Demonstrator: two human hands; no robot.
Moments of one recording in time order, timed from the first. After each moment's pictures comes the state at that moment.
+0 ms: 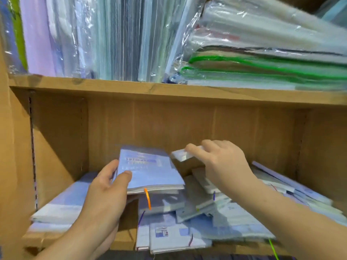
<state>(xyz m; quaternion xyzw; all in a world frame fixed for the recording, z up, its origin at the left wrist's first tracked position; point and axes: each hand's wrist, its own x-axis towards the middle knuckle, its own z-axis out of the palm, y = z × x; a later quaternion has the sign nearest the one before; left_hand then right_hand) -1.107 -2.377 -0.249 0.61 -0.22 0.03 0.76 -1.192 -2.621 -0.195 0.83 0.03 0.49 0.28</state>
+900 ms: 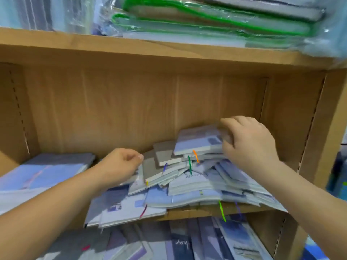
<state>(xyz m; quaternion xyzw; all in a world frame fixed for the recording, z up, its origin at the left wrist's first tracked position) -1.085 -2.488 -0.264 0.82 -0.34 -0.06 0.46 -1.294 -2.727 -0.221 0.87 -0.22 0.42 0.12</state>
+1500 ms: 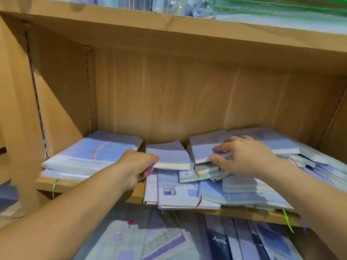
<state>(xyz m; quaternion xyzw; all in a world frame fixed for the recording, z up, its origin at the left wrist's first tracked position) -1.036 -2.426 -0.305 0.72 -0.05 -0.15 0.67 -1.183 -2.661 -0.241 0.98 -0.18 0.10 0.07</state>
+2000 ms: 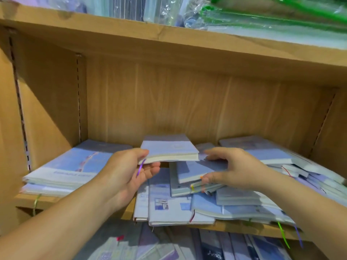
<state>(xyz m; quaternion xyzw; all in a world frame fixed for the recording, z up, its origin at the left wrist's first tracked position) -1.069 -2.420 -0.271 0.49 -0.06 -0.20 0.85 -1.188 -2.673 -0.246 0.98 -0.07 0.16 -0.10</state>
